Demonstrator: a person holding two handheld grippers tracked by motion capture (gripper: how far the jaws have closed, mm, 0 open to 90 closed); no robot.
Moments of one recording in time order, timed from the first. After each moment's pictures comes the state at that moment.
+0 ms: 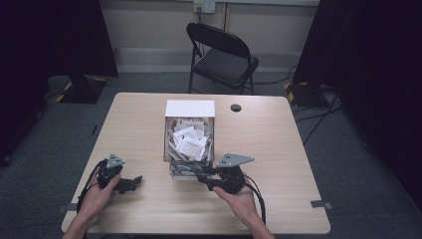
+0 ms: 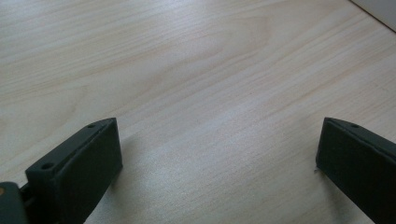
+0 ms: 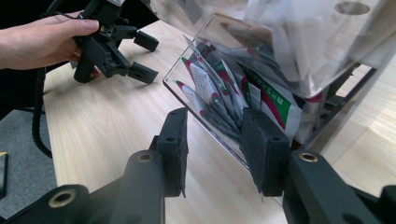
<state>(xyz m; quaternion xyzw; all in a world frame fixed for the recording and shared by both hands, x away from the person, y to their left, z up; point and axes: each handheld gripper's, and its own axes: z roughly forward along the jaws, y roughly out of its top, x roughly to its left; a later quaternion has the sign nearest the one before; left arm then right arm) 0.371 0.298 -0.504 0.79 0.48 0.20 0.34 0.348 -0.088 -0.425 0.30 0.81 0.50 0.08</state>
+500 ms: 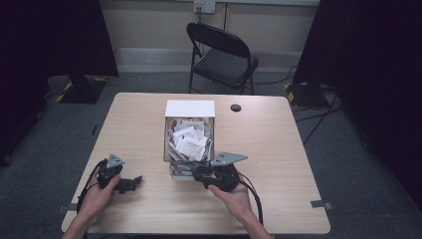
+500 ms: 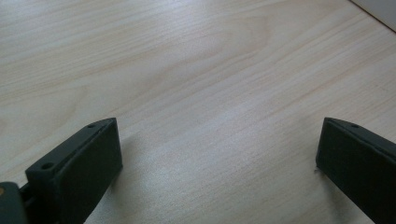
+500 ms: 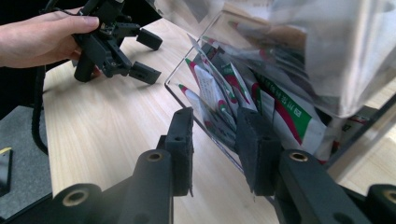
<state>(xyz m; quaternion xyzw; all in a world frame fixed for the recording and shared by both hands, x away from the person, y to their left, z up) 0.371 0.298 -0.504 0.79 0.48 0.20 0.34 0.356 -0.077 -0.431 0.29 0.81 0.50 0.07</state>
